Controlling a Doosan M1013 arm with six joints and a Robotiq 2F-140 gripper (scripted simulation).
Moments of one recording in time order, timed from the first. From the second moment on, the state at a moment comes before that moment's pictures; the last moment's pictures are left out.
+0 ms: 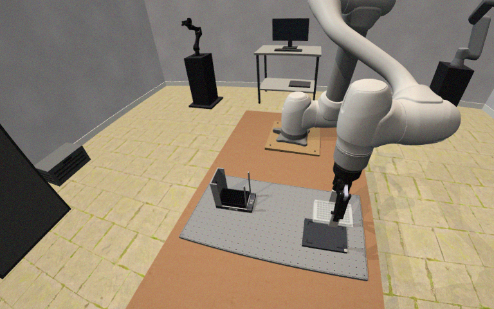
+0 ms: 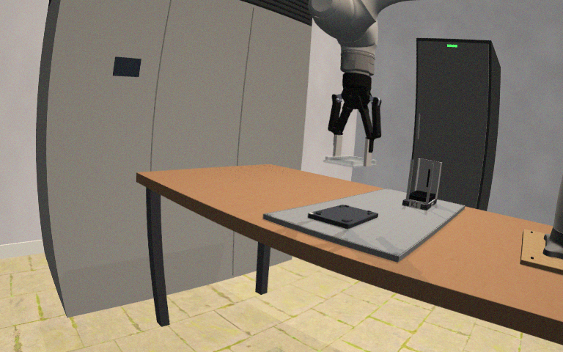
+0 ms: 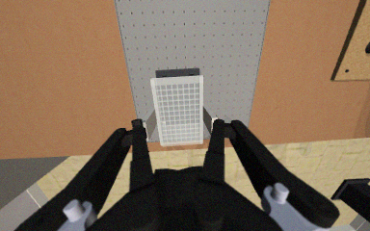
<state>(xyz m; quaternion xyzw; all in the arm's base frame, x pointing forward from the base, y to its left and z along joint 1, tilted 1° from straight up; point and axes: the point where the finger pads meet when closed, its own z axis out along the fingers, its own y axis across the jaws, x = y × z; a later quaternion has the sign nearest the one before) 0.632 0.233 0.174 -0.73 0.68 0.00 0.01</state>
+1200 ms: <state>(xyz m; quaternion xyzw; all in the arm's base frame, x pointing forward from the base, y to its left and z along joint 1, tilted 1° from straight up) 0.633 0.234 0.121 -0.73 0.68 0.00 0.01</state>
